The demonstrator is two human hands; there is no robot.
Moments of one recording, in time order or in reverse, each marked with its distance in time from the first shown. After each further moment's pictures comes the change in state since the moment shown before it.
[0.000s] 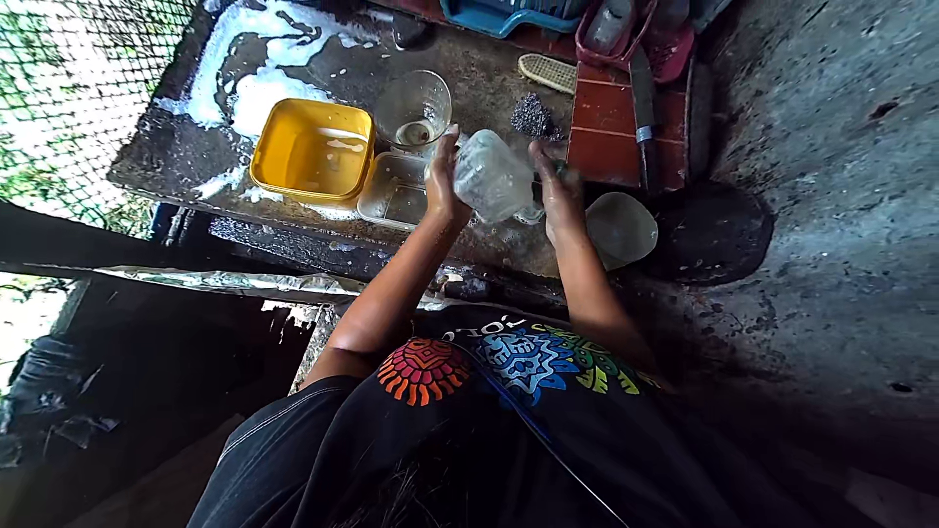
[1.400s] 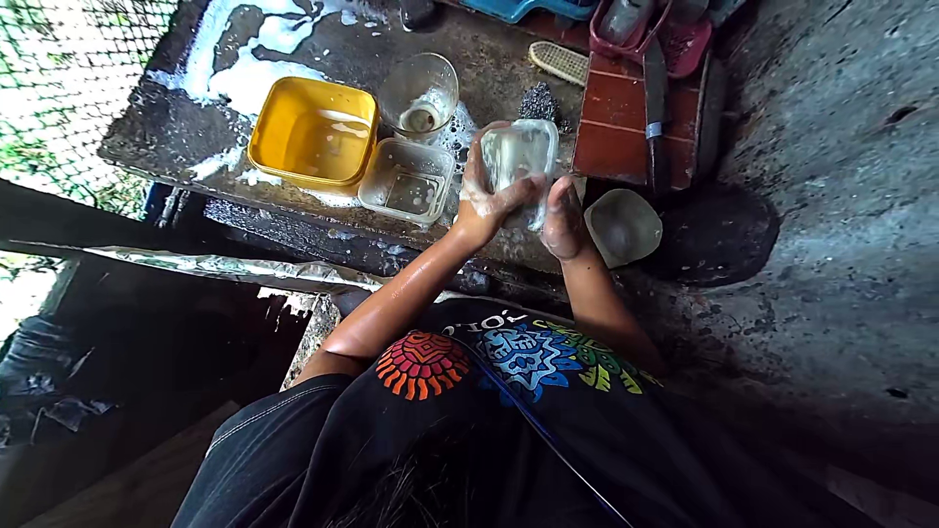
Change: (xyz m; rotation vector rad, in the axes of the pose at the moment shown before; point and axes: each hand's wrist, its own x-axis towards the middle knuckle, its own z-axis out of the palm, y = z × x) left_hand -0.034 -0.017 -0.005 0.387 -0.365 0.269; right_hand -0.039 -0.008 -0.012 0.205 -0.472 -0.373
